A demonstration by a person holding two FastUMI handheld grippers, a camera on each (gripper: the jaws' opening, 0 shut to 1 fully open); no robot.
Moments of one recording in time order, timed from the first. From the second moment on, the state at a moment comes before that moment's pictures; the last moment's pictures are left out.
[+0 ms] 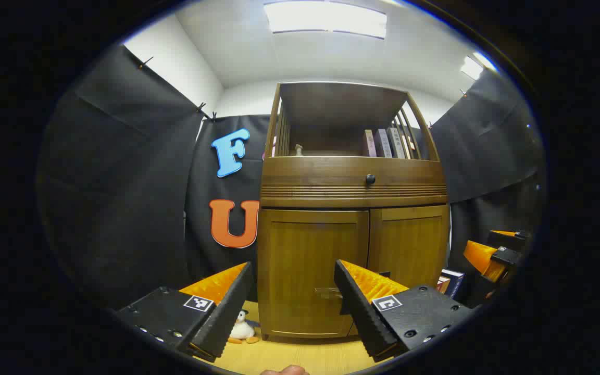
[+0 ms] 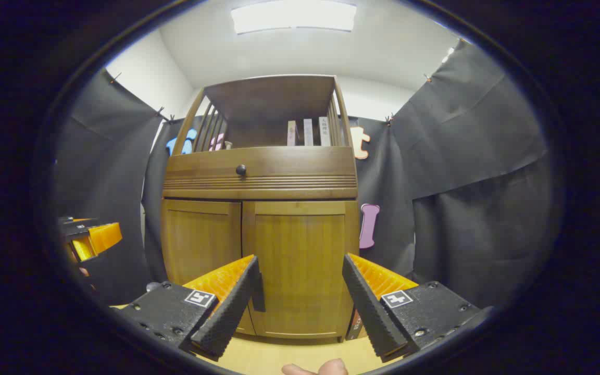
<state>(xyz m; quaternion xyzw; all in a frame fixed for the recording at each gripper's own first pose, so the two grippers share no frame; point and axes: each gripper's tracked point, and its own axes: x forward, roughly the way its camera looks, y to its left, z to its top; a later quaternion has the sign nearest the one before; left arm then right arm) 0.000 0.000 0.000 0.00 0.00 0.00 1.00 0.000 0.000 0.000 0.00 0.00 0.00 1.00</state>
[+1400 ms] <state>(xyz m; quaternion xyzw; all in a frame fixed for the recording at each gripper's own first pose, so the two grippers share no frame) -0.005 0.026 -0.024 0.06 0.04 0.02 1.00 0.093 0.069 -0.073 -0.01 0.11 0.07 0.99</state>
